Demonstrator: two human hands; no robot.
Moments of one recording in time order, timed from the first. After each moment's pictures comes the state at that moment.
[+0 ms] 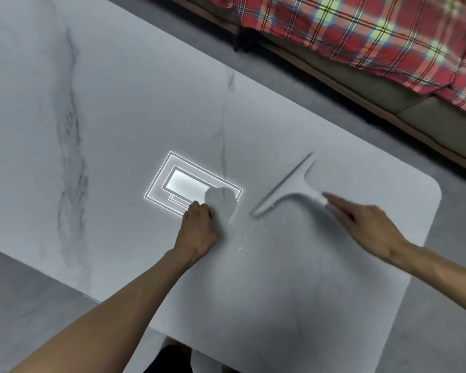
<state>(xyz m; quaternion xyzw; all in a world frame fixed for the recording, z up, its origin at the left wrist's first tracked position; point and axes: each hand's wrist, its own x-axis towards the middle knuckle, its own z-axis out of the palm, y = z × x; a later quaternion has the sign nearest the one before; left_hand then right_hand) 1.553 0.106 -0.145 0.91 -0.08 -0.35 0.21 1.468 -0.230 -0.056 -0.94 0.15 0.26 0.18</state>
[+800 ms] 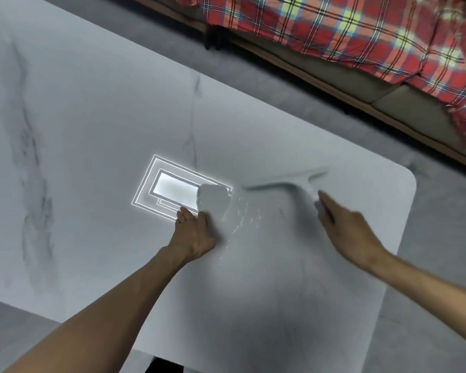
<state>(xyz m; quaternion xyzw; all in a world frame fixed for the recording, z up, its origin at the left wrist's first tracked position) 1.570 0.054 -0.150 0.86 -0.11 -0.49 0.11 1.466 -0.225 -0.043 -0.88 0.29 0.27 0.25</state>
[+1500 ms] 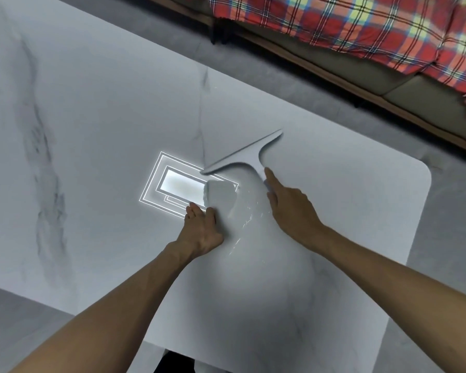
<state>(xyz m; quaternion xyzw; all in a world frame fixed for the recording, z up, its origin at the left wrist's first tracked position) 1.572 0.059 -0.150 0.85 -0.11 -0.50 0.14 1.523 -0.145 -0.097 -0.92 0.19 0.22 0.26</state>
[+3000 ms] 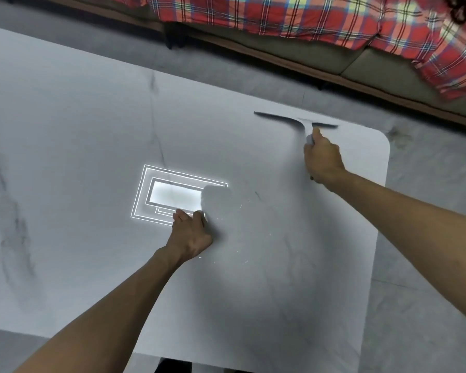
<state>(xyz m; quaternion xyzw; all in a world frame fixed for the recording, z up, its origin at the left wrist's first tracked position) 1.536 0.019 -0.166 0.85 -0.13 -0.50 0.08 1.513 -0.285 -0.083 -0.83 0.45 0.16 0.29</state>
